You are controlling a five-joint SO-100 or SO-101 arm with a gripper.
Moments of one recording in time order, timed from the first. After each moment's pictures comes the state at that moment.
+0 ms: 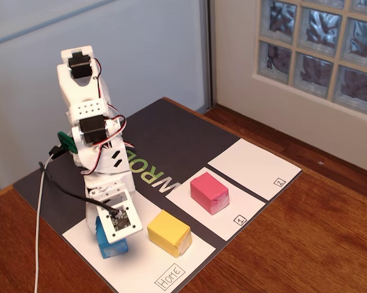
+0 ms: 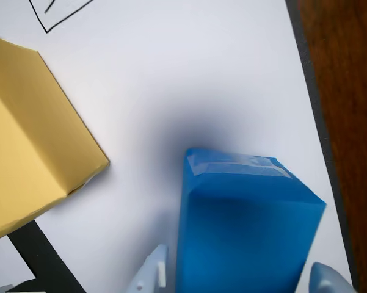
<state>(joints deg) 29.1 88.2 101.7 55.9 84.0</state>
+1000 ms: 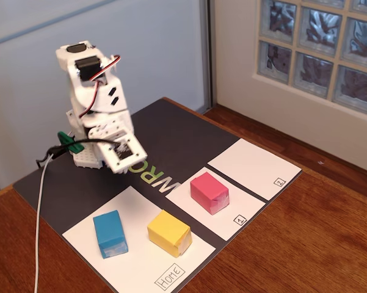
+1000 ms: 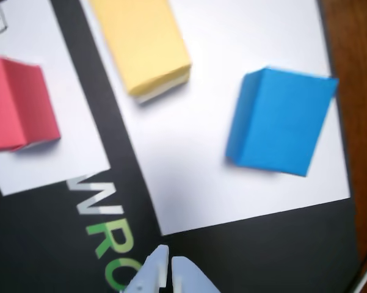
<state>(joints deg) 19.6 120.5 107.5 78.1 85.8</state>
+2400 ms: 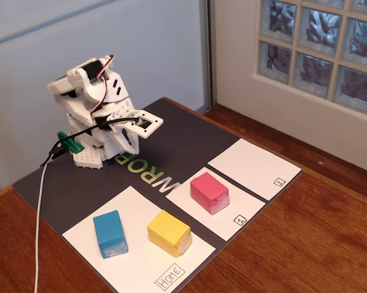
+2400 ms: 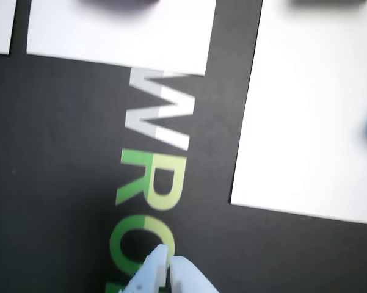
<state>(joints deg) 0.4 181.4 155.2 89.4 82.4</state>
